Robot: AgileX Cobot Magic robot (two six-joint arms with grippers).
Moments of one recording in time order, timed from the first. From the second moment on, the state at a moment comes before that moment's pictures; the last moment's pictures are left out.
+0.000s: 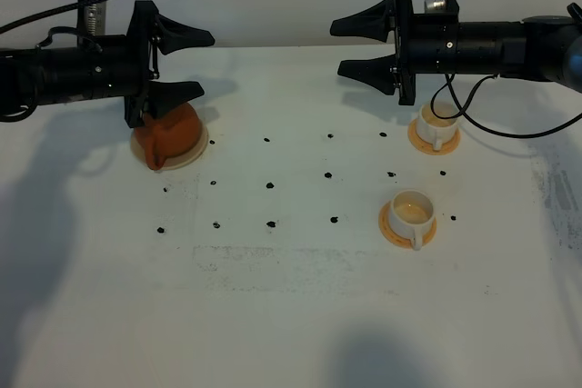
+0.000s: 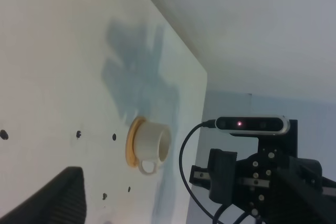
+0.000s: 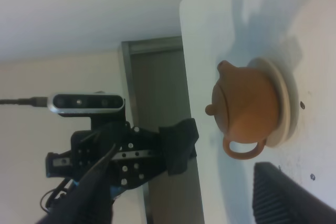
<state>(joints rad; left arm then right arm) 0.01 2.16 -1.38 -1.61 0.83 0.67 0.12 2.36 -1.74 1.60 1.16 -0.51</state>
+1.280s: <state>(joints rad) 0.02 1.91 -1.55 -0.81 0.60 0.63 0.14 2.09 -1.94 0.62 0.88 -0.47</state>
